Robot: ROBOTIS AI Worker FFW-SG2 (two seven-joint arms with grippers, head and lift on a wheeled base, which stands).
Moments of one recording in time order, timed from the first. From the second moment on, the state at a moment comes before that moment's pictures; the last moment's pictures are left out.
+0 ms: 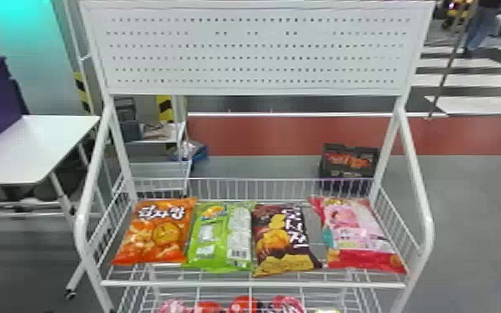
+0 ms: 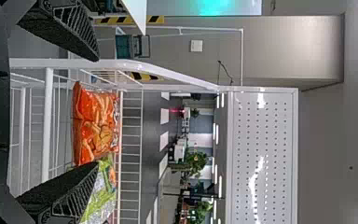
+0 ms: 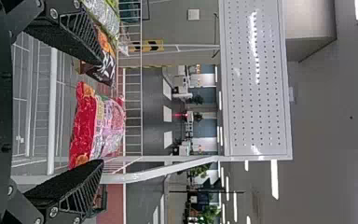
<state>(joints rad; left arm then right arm) 0.76 0.35 -0.05 -2.05 0.22 -0.34 0.24 0.86 -0.37 0.10 -2.14 -0.19 -0.36 -0.18</state>
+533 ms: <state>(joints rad) 0.43 0.34 -0.17 -1.90 0.22 -0.07 0.27 0.86 -0.37 0.11 -2.14 -0.18 -0.37 -0.18</state>
